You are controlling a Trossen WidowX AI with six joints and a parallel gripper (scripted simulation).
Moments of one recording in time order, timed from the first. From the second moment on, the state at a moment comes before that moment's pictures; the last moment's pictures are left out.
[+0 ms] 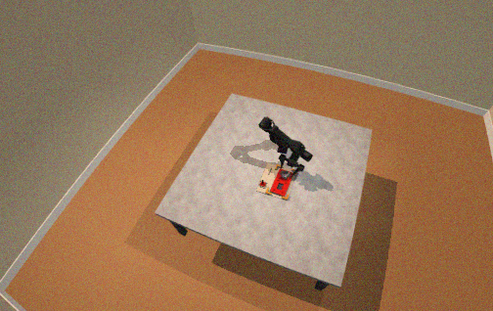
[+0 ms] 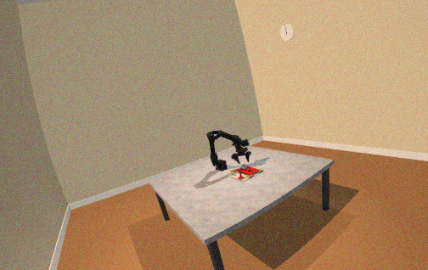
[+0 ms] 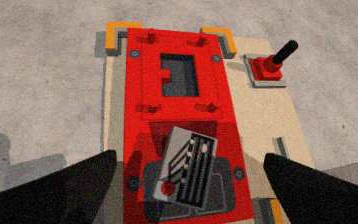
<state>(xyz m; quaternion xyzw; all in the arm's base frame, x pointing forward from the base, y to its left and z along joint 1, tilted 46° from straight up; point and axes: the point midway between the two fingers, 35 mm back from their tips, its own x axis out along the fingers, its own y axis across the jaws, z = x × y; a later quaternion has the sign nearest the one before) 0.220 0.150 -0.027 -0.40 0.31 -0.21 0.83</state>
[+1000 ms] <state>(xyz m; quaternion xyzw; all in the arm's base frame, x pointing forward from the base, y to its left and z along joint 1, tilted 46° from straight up) 0.227 0.153 -0.025 -0.71 0.48 -0.01 0.52</state>
